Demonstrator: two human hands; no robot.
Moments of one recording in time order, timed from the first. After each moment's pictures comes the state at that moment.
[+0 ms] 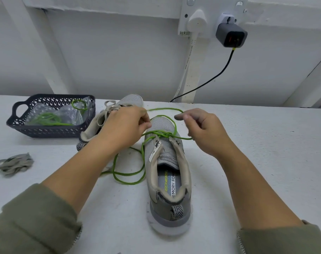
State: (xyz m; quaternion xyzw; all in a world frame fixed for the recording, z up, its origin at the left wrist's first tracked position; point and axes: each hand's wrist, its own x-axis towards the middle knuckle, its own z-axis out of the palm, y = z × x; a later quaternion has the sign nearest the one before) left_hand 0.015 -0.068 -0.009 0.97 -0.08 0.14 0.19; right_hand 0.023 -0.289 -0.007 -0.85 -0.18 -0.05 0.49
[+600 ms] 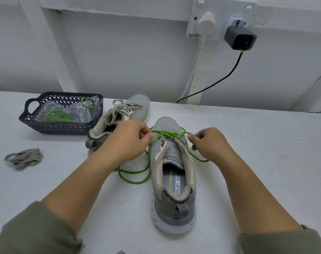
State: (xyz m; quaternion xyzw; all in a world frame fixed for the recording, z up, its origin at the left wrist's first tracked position) left_hand -0.018 -0.069 -0.020 0.95 -0.01 0.06 0.31; right_hand 0.026 -0.288 -0.027 -0.93 0.01 0.09 0.35
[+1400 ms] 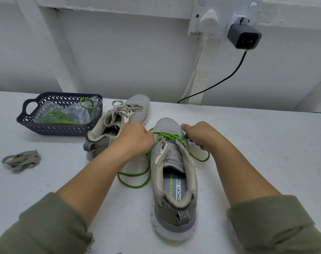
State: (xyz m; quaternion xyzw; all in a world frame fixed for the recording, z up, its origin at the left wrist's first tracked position) left_hand 0.004 -0.084 -0.023 0.94 0.12 -0.04 0.32; right_hand 0.073 -0.266 -0.029 -0.92 0.08 0.17 0.34
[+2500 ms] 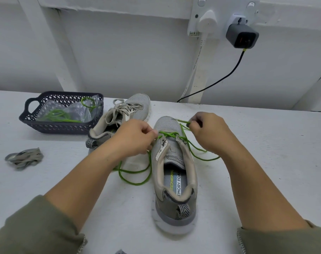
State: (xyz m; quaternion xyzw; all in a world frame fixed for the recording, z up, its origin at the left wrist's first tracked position) left_hand -0.013 -0.080 -0.013 0.87 0.08 -0.06 0.47; right_hand 0.023 -0.278 0.008 -0.95 -0.09 -0.01 0.31
